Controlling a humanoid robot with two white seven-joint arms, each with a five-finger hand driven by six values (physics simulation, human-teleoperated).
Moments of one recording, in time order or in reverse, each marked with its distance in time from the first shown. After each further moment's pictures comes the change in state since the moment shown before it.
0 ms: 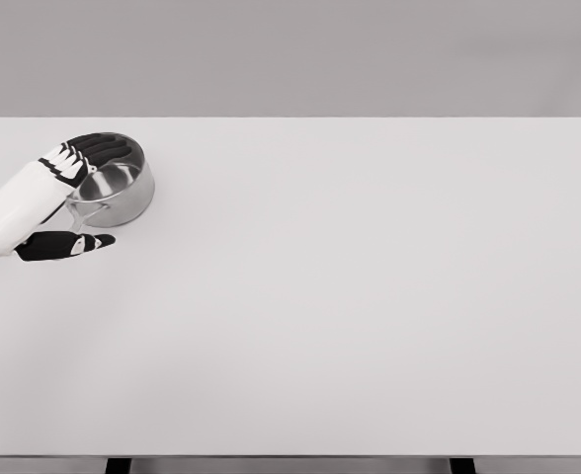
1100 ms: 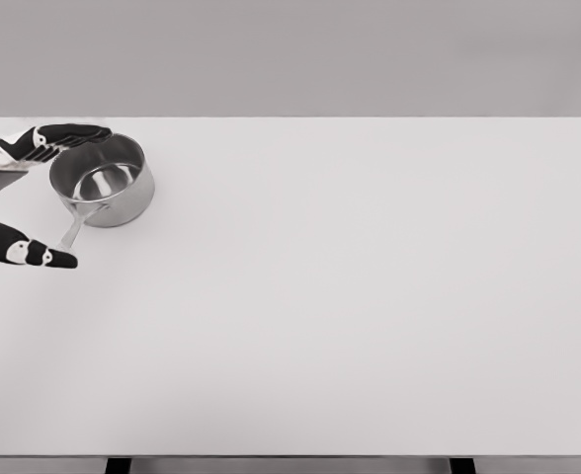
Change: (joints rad) left arm -0.129 0.449 -0.261 -0.025 1.018 0.061 -0.329; right arm 0.000 0.000 0.000 0.000 0.000 0.000 0.000
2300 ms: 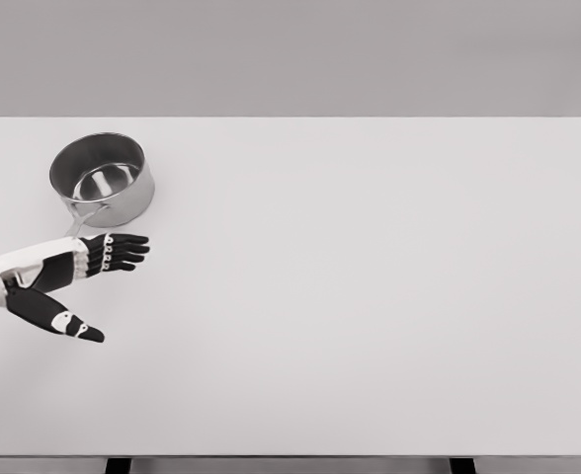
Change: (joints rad) left arm 0.064 0.084 -0.188 0.009 0.088 0.527 0.000; right arm 0.000 0.000 0.000 0.000 0.000 0.000 0.000
